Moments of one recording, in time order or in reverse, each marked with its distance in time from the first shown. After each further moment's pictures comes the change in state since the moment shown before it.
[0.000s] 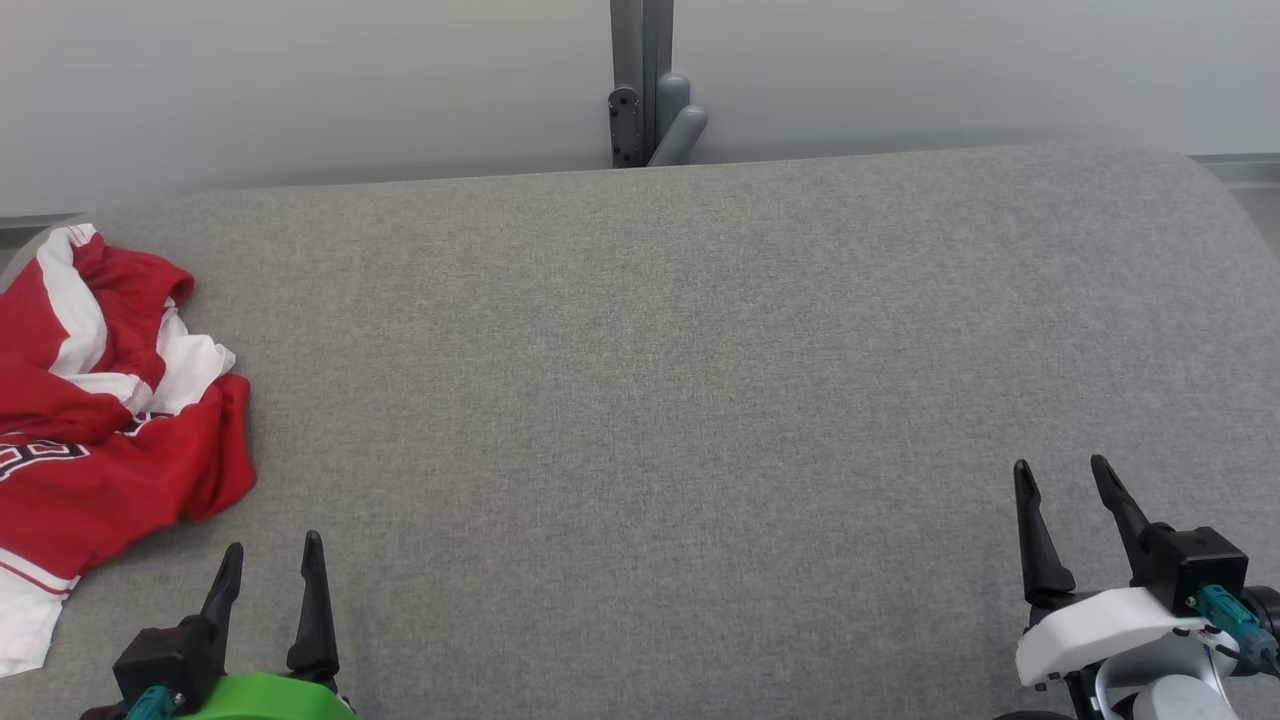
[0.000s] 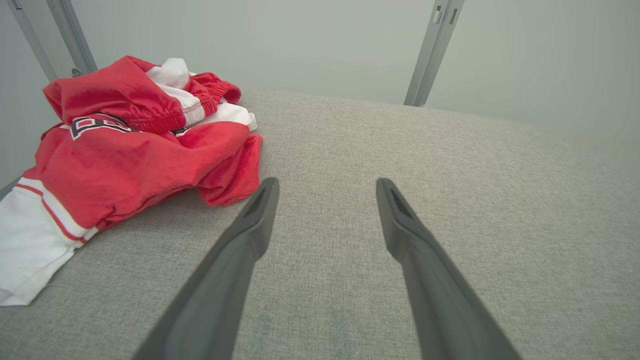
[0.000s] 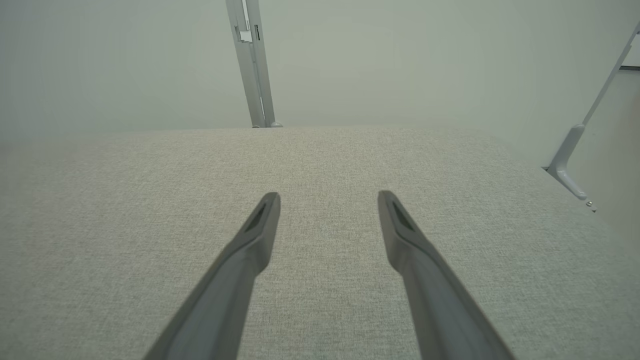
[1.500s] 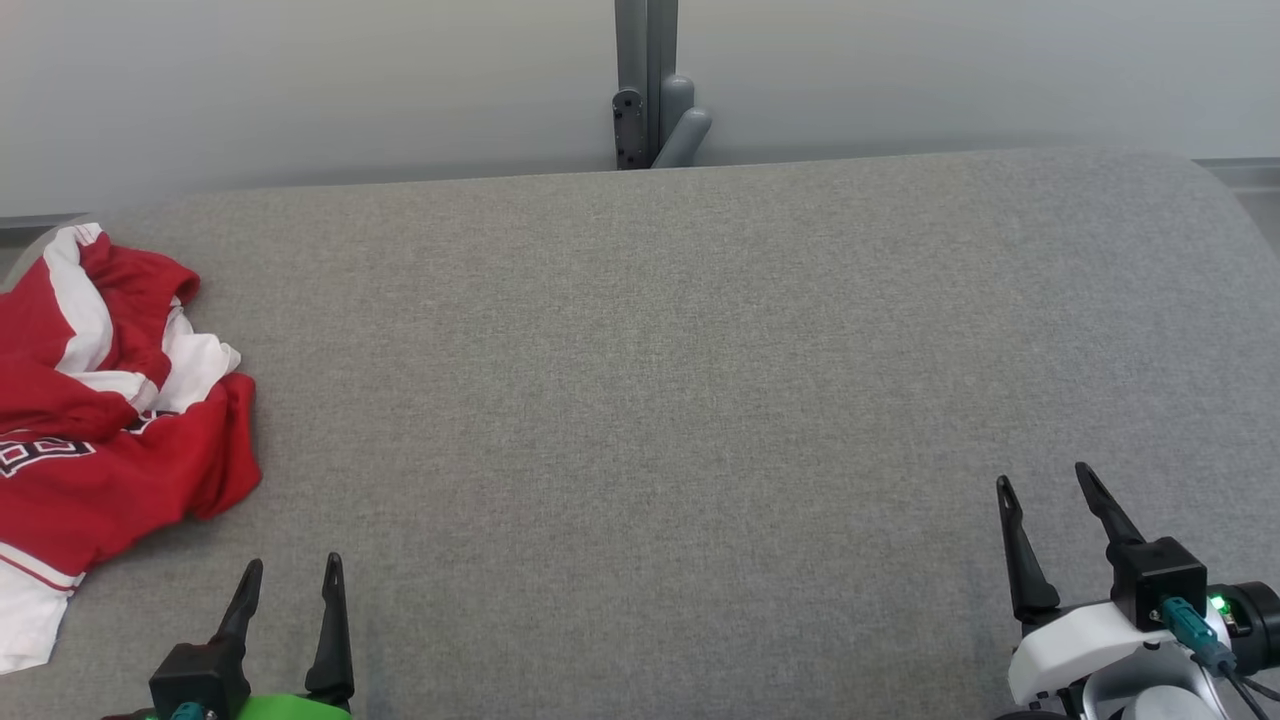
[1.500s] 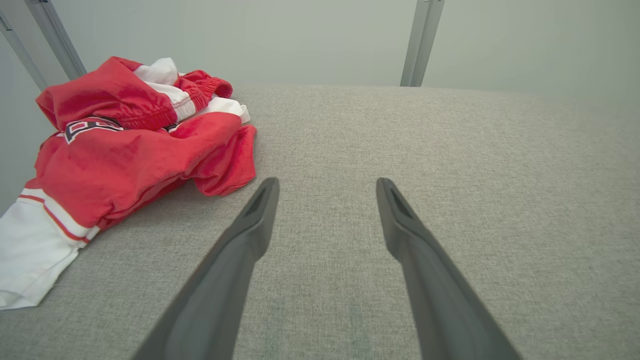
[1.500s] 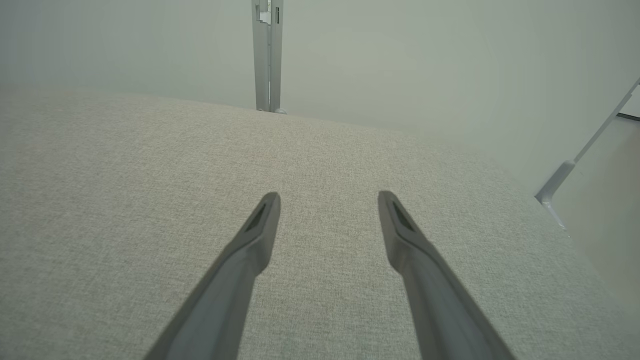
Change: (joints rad) left arm 0.010 -0.014 0.007 0.048 0.117 -0.024 -0.049; right arm 0.021 0.009 0.002 -0.020 -0.172 0.000 -0.002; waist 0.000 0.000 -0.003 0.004
